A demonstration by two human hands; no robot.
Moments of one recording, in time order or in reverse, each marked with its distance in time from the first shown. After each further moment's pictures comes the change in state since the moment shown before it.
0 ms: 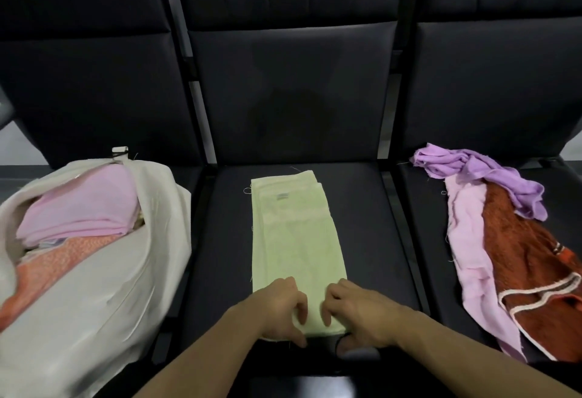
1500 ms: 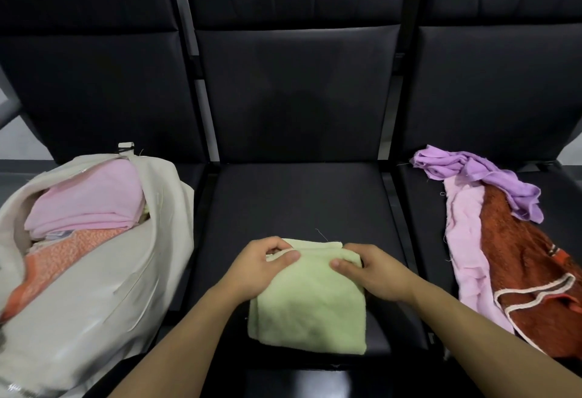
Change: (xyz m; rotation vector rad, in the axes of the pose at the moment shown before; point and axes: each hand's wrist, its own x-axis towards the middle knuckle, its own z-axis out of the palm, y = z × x) left_hand -0.021 -0.011 -0.042 -0.854 0.522 0.011; right_hand -0.015 -0.005 -0.064 0.776 0.366 0.290
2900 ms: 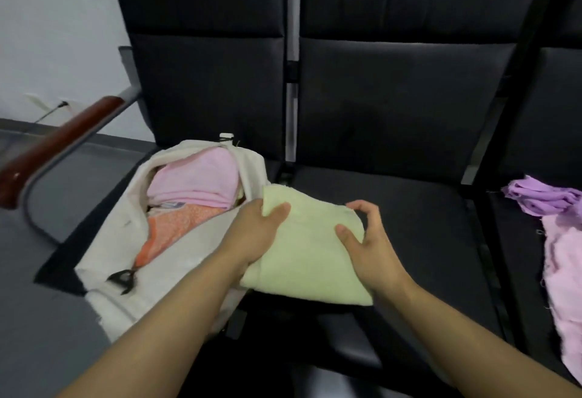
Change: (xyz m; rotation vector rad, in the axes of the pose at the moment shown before) left_hand -0.066 0.036 -0.135 -0.112 0.429 -0.187; right_hand 0.047 -0.137 0.104 0.389 0.239 -0.098
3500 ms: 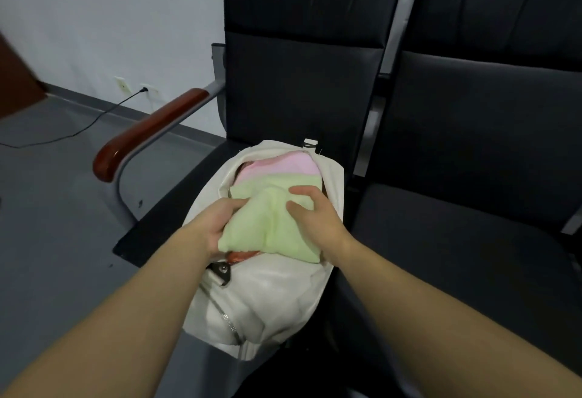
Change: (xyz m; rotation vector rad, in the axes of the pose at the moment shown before) left_hand 0.037 -0.074 -0.181 -0.698 0.006 -0.529; right_hand 0.073 -0.056 0.213 0.013 -0.311 0.039
